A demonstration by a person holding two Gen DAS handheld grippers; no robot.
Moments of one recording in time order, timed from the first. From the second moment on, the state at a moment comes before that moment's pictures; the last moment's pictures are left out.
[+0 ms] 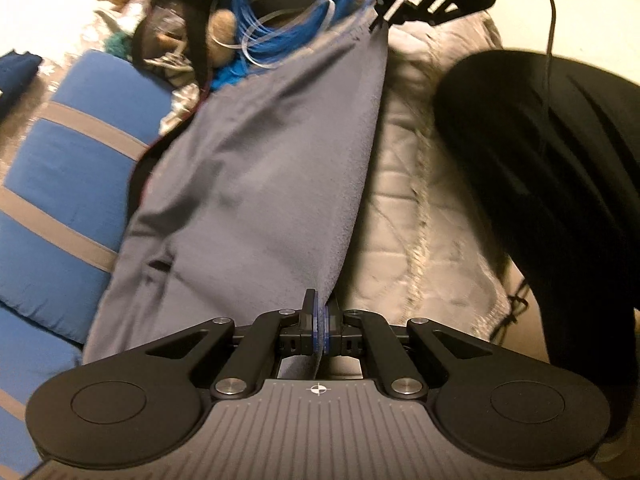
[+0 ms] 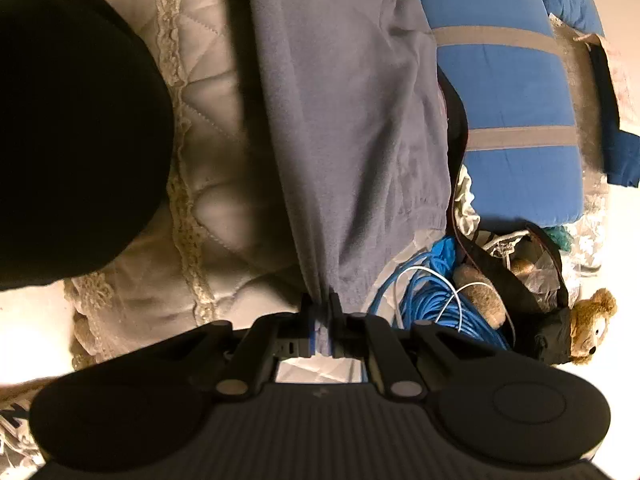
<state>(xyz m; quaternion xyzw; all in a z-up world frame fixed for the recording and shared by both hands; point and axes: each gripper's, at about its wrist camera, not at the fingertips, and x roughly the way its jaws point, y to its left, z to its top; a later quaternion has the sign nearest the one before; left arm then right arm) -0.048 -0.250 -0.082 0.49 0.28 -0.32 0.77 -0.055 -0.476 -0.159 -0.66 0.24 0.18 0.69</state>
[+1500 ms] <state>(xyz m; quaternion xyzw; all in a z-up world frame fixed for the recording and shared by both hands) -0.046 -0.241 -0.109 0.47 0.28 -0.33 0.77 0.212 -0.442 -0.079 -0.03 0.37 0.10 0.92</state>
